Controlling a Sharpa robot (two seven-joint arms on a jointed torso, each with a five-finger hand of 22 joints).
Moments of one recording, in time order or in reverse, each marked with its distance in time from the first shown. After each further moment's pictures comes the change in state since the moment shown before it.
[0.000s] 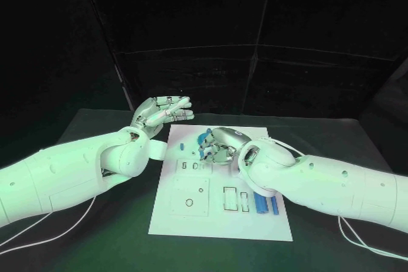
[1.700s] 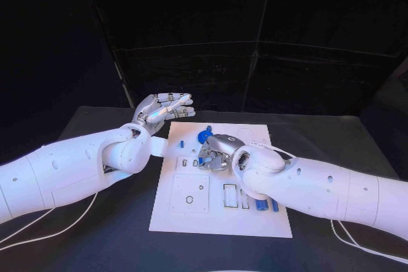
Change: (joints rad) left arm 0.001 0.006 0.000 -0.006 0.000 0.000 -0.002; left_hand 0.000 0.000 0.000 0.000 0.000 0.000 0.000 0.000 -0.001 0.004 0.004 0.000 0.000 0.000 0.000 -0.005 -0.001 0.000 0.000 0.000 0.000 -0.001; right arm -0.034 0.059 -0.010 -0.058 -0.099 0.065 -0.069; right_hand -0.023 -0.024 0.005 0.006 -0.005 0.000 0.000 -0.002 0.000 0.000 0.000 -0.006 -0.007 0.000 0.000 -0.004 0.000 0.000 0.000 0.000 0.000 -0.008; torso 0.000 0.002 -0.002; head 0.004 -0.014
